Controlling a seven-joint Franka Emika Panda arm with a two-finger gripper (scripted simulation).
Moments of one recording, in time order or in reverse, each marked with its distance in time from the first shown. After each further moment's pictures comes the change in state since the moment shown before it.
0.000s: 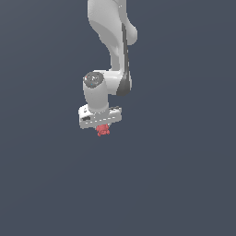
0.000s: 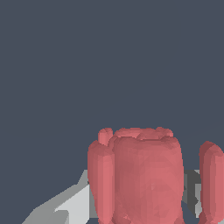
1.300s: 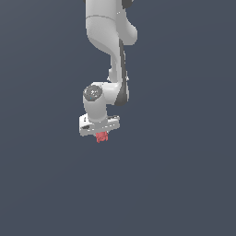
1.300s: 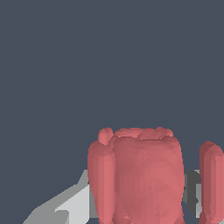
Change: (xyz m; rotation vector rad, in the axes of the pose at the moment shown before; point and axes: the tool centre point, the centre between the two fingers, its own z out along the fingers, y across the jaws) arm 0.009 0.012 0.048 0.001 -0.001 0.000
